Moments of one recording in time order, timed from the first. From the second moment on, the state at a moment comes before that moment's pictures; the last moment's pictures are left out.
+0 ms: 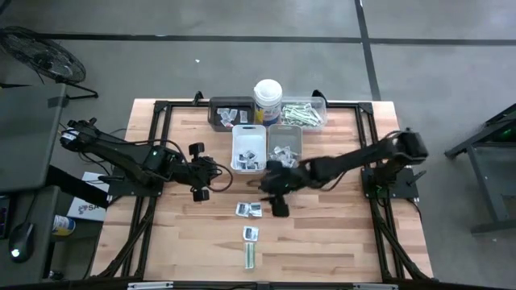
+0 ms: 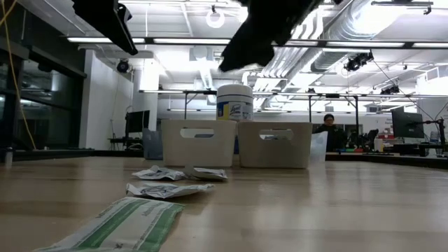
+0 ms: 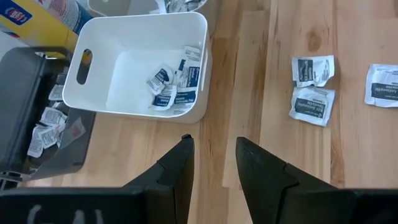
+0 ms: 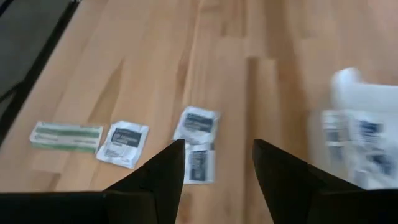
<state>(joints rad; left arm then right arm) -0.31 1.17 1.05 -0.88 -0.46 -0.27 0.17 1.66 1.20 -0.25 0.01 0.09</state>
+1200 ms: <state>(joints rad) -0.31 1.16 1.05 -0.88 -0.46 -0.27 0.34 2.08 1.20 0.03 0.28 0.16</state>
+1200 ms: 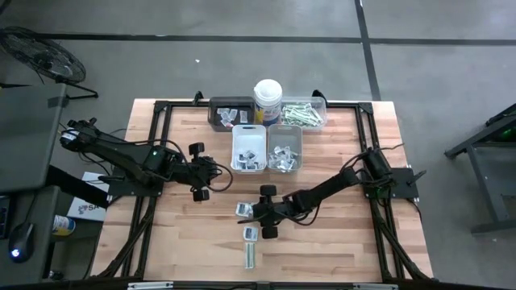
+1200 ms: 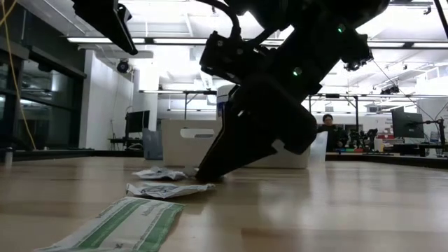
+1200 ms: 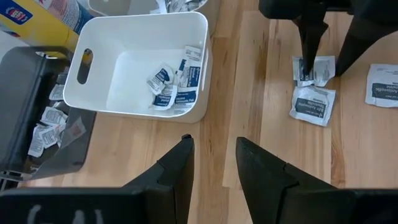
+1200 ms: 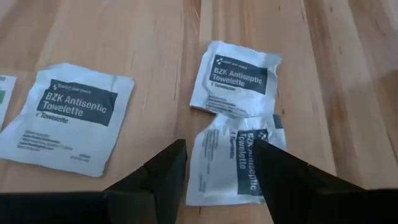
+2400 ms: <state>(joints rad) -0.31 1.16 1.05 -0.88 -0.46 -0.29 0.37 1.91 1.19 -0.23 0.38 0.29</state>
